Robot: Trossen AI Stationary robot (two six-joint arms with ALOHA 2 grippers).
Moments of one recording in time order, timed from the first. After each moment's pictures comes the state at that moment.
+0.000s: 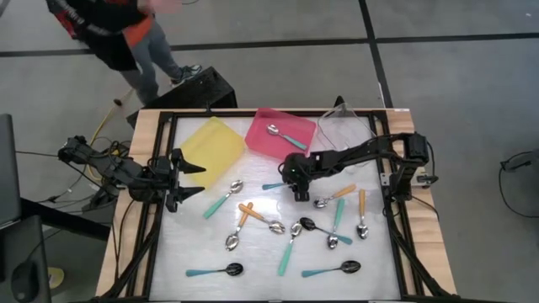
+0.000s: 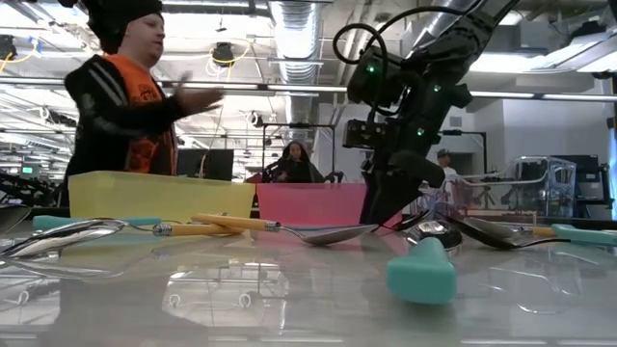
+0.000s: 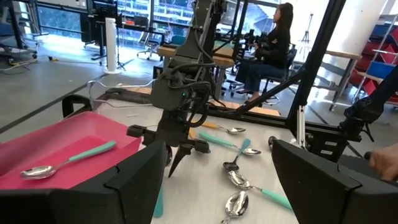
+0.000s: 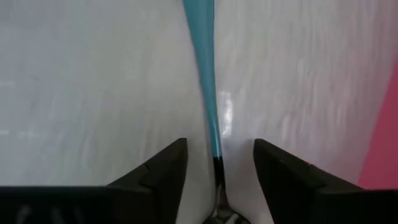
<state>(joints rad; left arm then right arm) -0.44 0.41 0.50 -0.19 -0.51 -0.23 -0.12 1.84 0.96 -0.21 0.01 -0.20</state>
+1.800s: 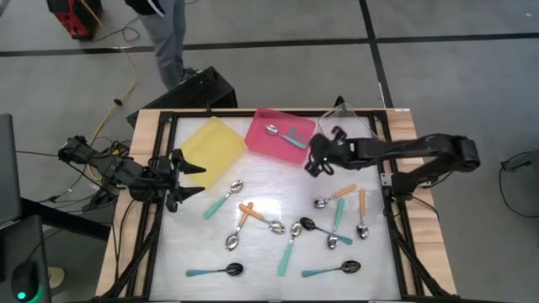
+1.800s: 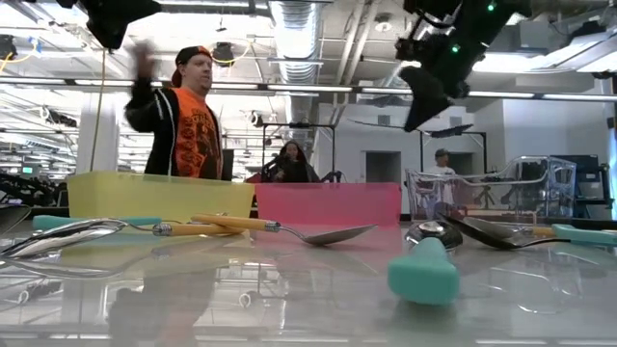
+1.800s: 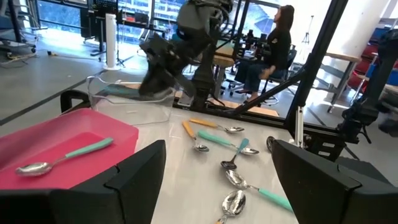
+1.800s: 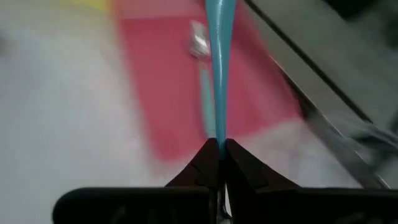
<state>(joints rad) -0.44 0.41 0.50 -0.20 -0.51 -0.26 -0.12 1.31 0.96 -0.58 0.58 0.32</state>
